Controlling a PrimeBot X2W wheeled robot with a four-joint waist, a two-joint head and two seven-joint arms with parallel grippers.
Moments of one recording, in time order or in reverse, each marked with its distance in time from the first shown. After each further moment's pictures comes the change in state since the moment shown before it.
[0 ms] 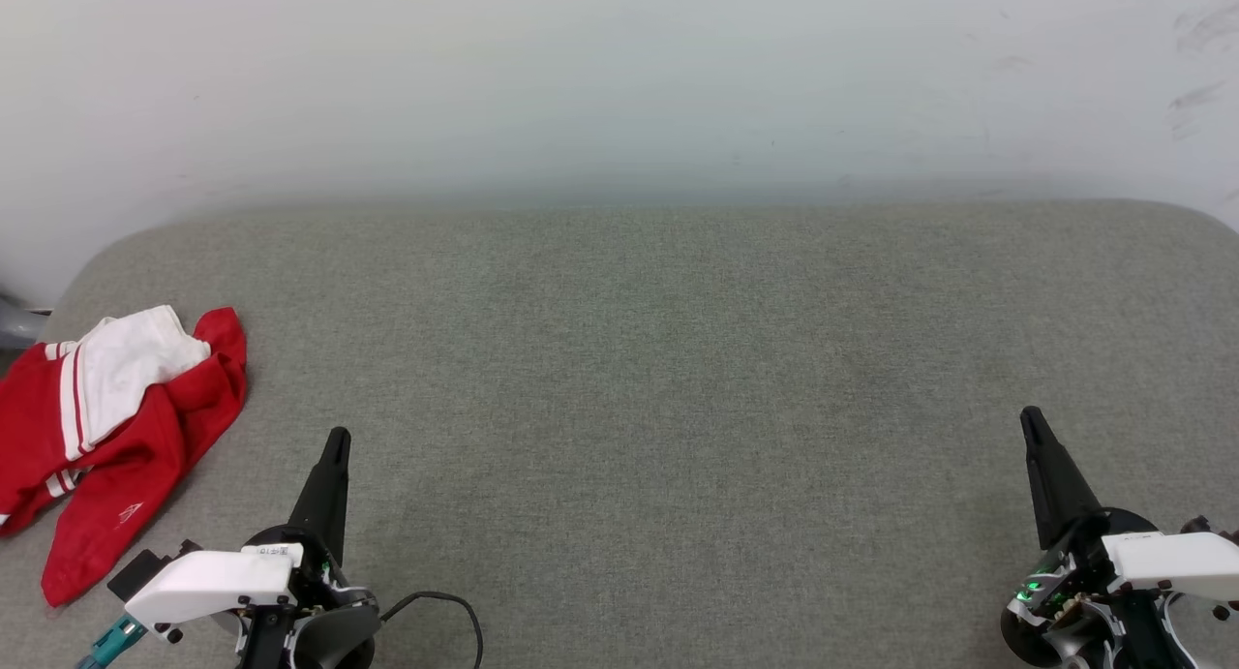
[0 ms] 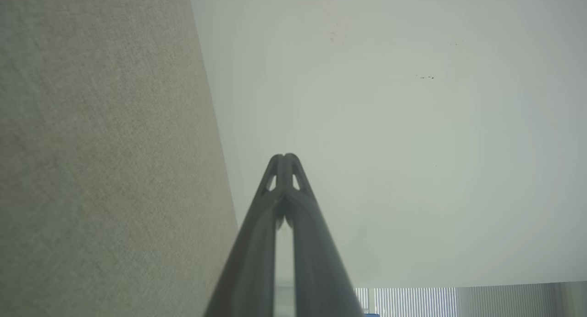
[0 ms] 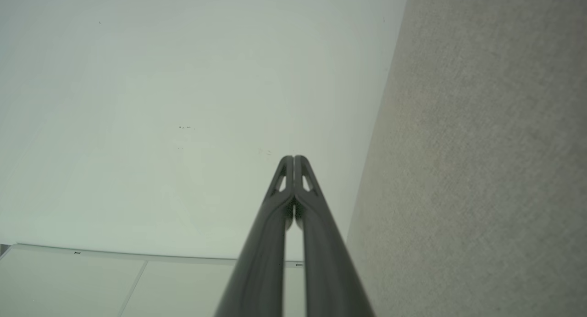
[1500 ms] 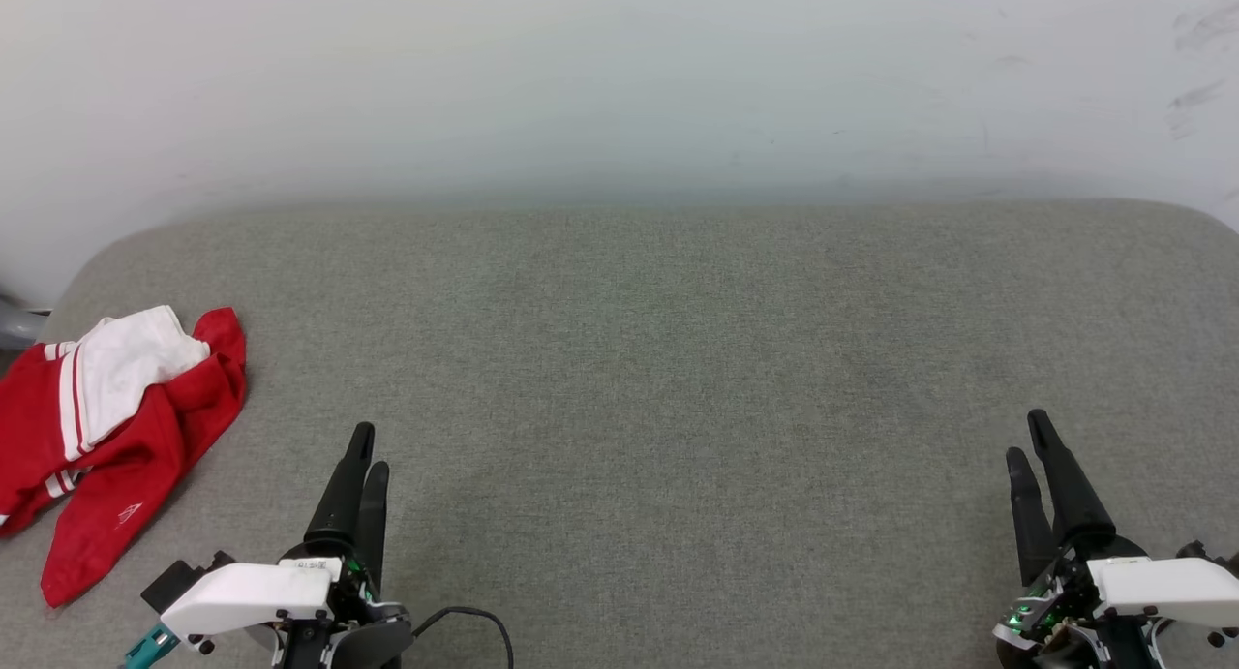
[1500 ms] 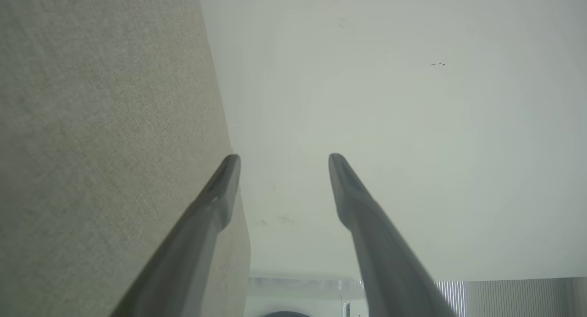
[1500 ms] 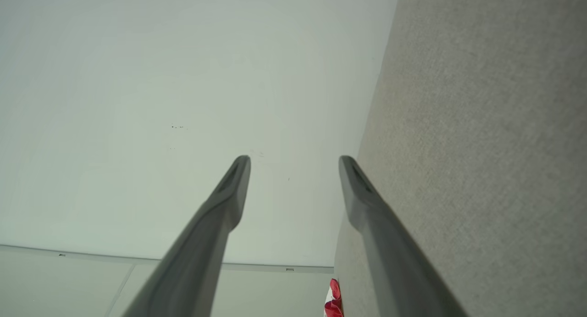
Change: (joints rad) left arm 0.034 -0.003 -0.077 -0.019 0.008 0.001 -0.065; right arm 0.051 0.002 0.038 -0.040 -0.025 0.000 -0.064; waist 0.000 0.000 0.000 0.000
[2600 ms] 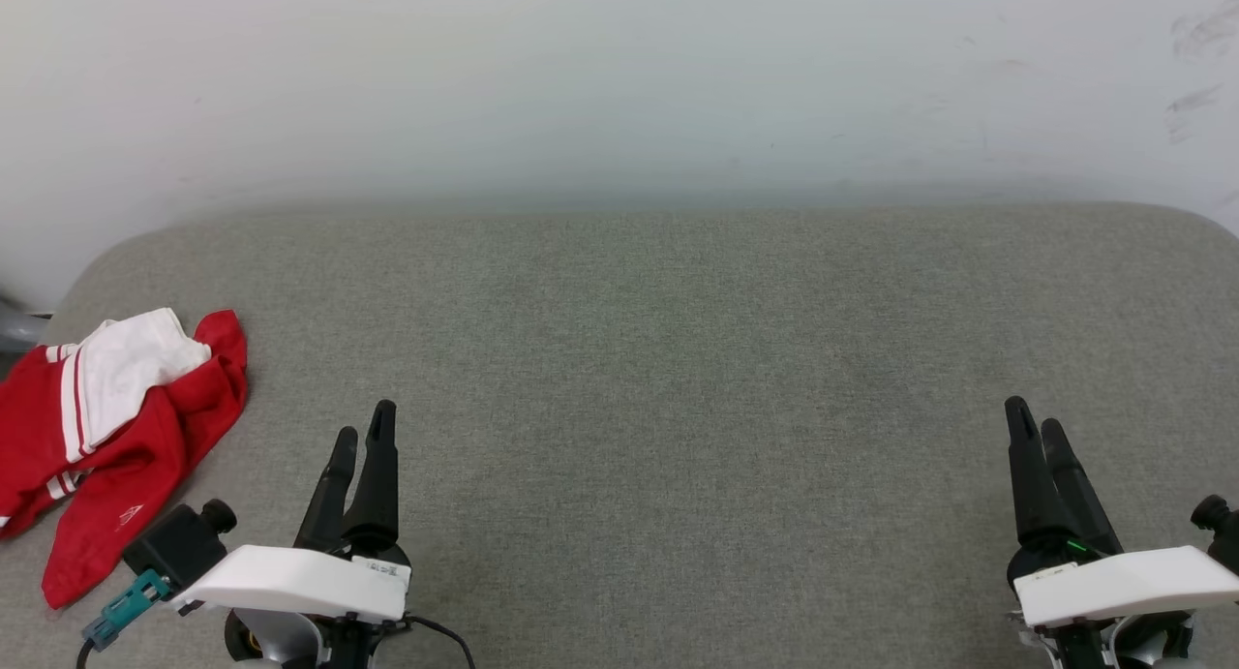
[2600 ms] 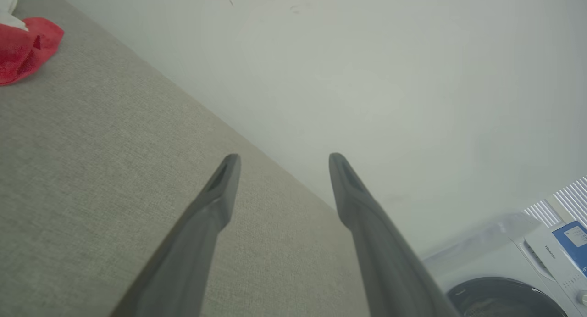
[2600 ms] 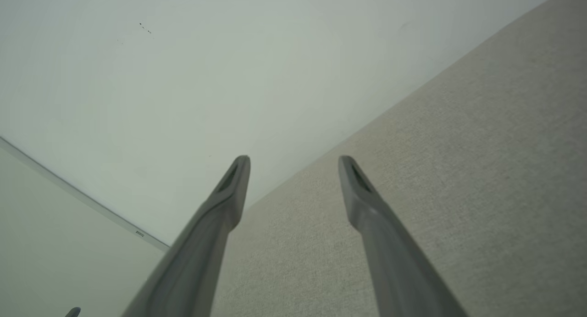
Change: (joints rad) left arm 0.028 0.001 -0.024 -0.135 0.699 0.002 -0.125; right arm 0.039 -0.001 0.023 -0.131 -0.738 0.000 -0.126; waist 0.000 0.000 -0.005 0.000
